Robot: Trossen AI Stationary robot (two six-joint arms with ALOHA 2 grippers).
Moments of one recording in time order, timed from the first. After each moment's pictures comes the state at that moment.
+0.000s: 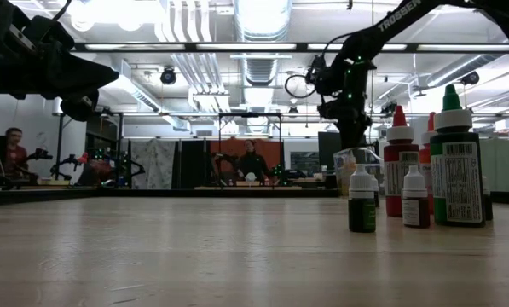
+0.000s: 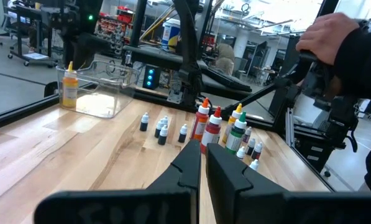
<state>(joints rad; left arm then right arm) 0.04 0.00 0.01 0.01 0.00 -0.24 -0.90 1.90 1.65 -1.10 0.02 -0.26</state>
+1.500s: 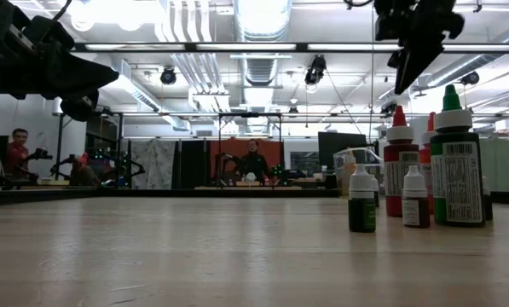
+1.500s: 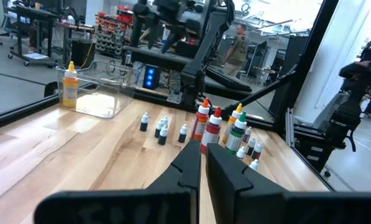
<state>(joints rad) 0.04 0.00 0.01 0.01 0.00 -0.24 -0.57 1.11 1.17 -1.21 -0.11 -0.34</state>
